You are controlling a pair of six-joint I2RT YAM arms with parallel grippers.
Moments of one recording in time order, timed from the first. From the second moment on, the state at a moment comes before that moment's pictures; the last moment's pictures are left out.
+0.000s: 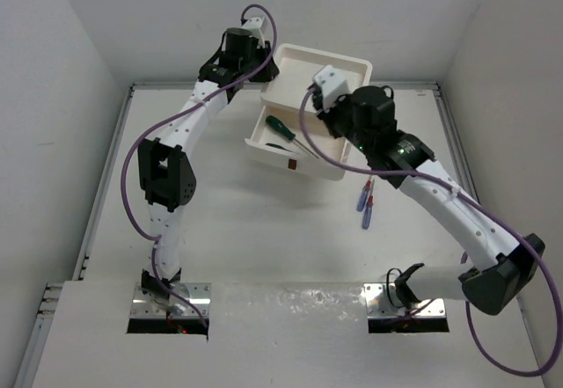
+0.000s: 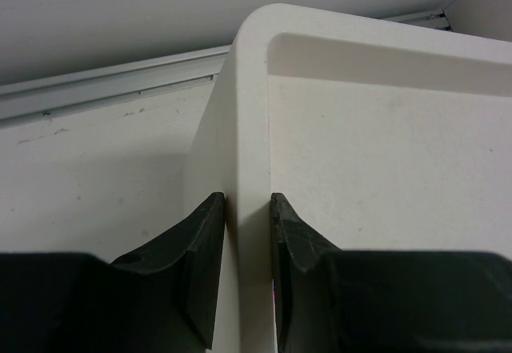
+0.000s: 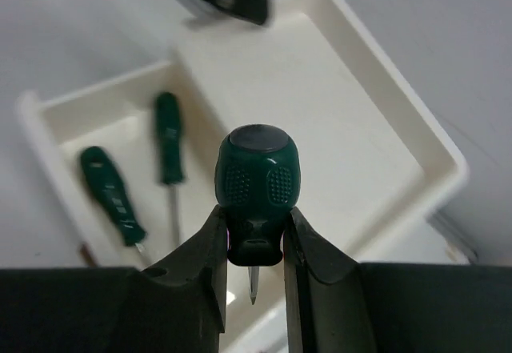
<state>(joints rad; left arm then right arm) -0.35 2.17 2.18 -0.42 0.12 -0.28 0.55 1.30 1.30 -0.30 0.19 -0.33</state>
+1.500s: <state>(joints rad) -0.35 2.17 2.16 -0.41 0.12 -0.28 0.79 1.45 1.06 -0.16 -0.16 -0.13</state>
